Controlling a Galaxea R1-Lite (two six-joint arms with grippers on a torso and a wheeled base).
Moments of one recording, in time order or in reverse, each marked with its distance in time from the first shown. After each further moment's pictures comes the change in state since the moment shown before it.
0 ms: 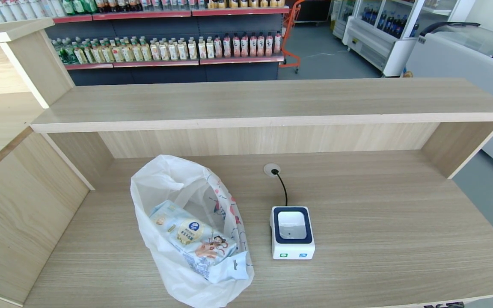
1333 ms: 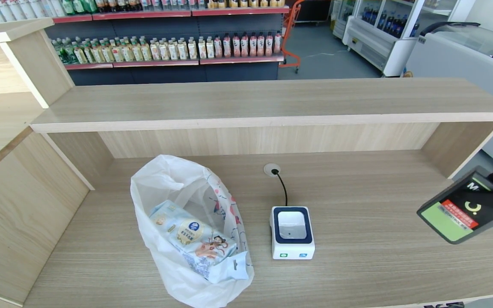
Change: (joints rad) left arm 0.000 0.000 0.000 0.000 0.000 0.000; right arm -0.368 0.426 -0.208 0.592 0.486 0.933
